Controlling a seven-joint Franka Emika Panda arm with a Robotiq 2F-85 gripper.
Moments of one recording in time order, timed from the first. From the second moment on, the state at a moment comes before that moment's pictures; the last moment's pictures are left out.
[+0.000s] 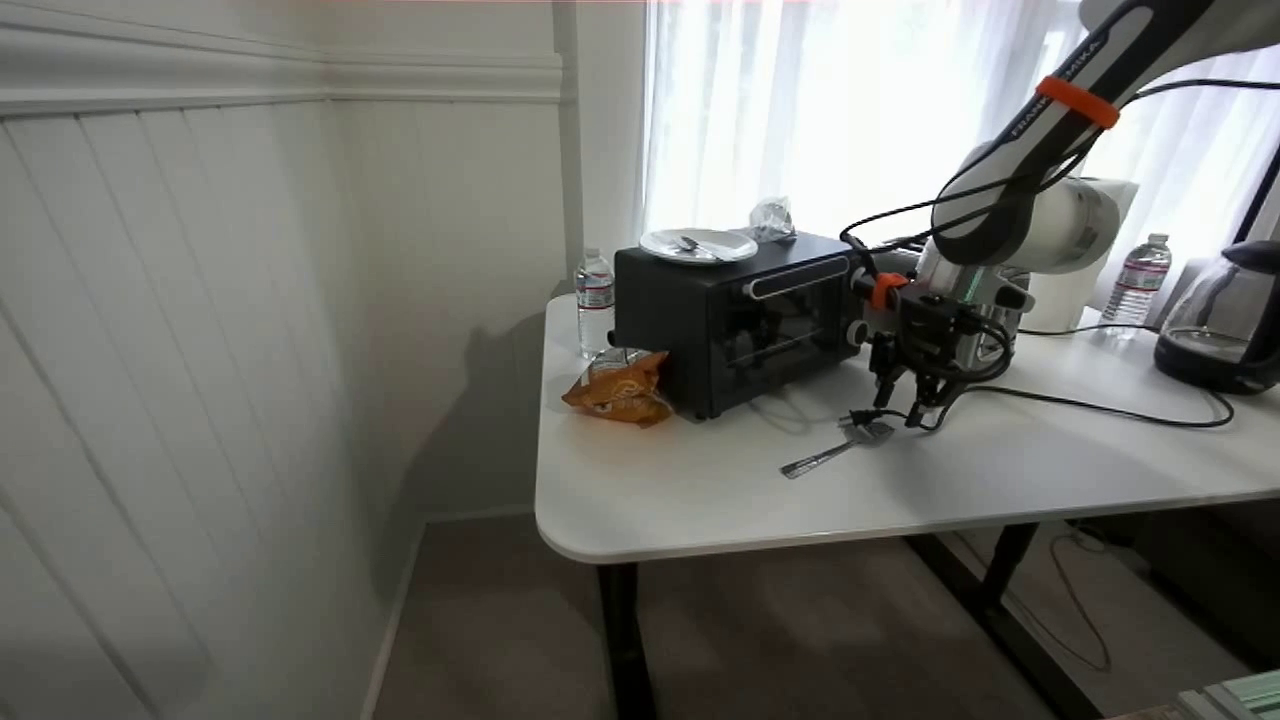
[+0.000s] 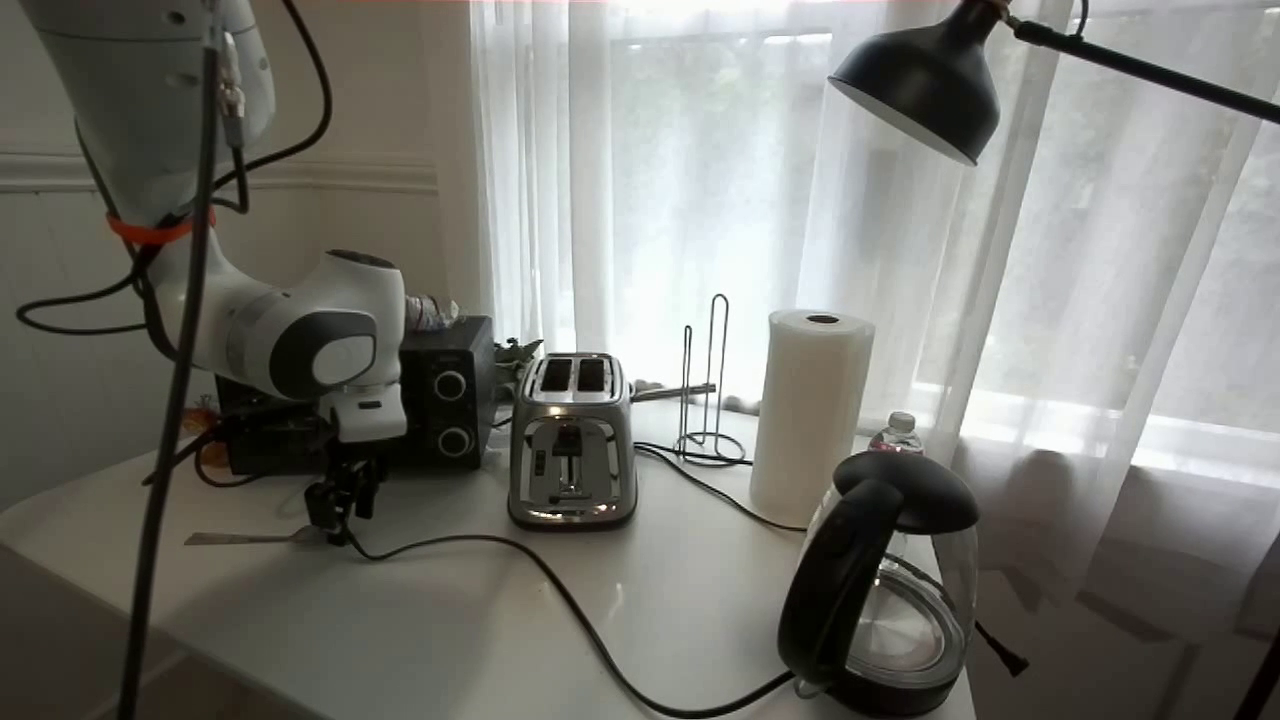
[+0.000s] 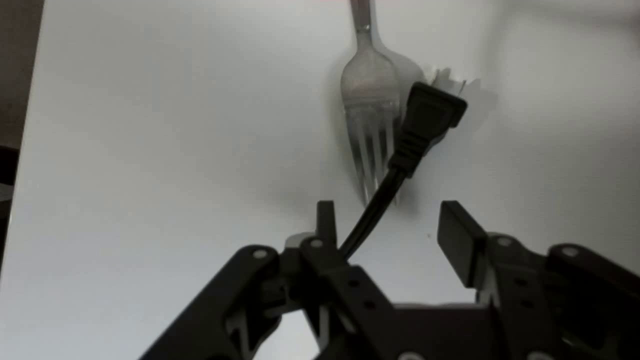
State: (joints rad) arm 0.23 0.41 0.15 -2.34 0.31 2.77 1.41
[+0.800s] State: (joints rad) arm 0.23 0.33 0.09 -2.30 0.28 2.70 1.44
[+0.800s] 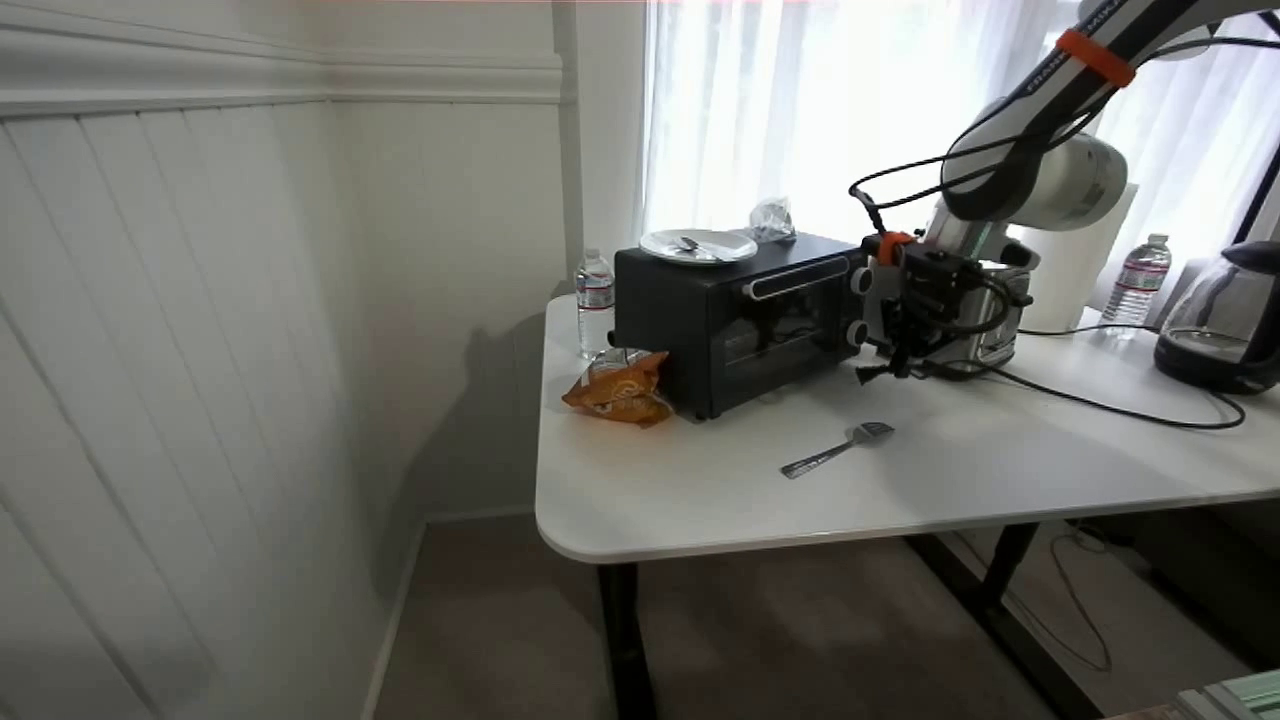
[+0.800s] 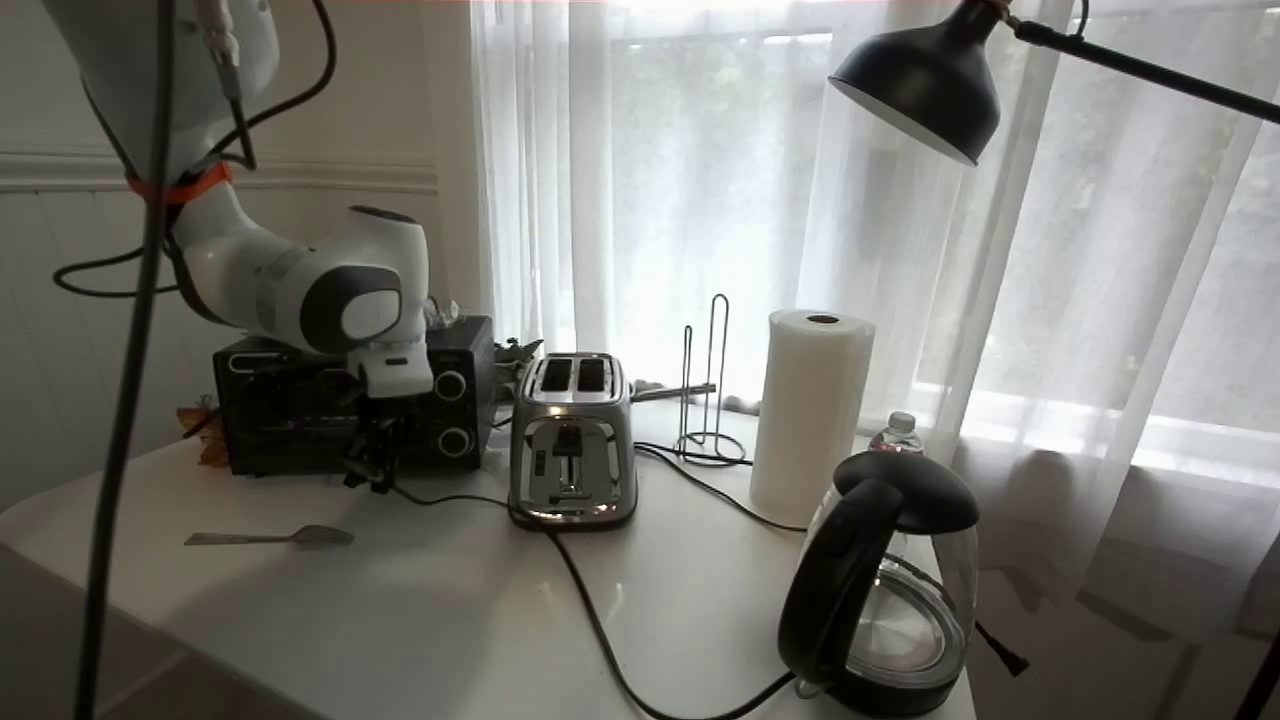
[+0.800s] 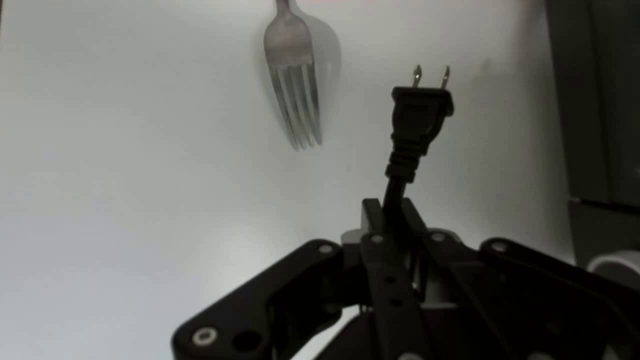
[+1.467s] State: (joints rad) arm 0.21 0.08 -0.06 -2.28 -0.15 2.50 1.94
